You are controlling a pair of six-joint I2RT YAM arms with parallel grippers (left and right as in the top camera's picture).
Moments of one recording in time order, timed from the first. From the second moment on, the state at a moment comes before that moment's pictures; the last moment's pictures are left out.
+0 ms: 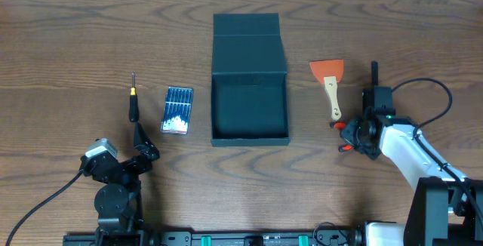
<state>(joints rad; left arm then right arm) -0.01 0.01 0.07 -0.20 -0.24 -0.35 -0.04 1.52 0.72 -0.57 0.07 0.70</state>
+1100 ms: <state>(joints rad) -0.01 0.01 0.07 -0.20 -0.24 -0.35 0.51 1.48 1.34 -0.82 0.11 0.51</state>
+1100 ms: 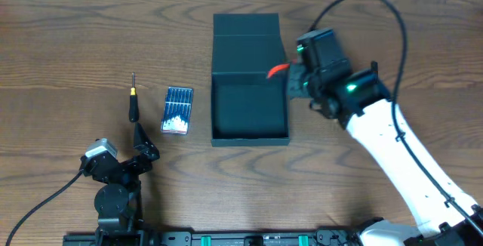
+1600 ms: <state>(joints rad) -0.01 0.01 0.07 -0.20 -0.24 -0.35 0.66 1.73 1.34 -0.79 0.11 0.49</state>
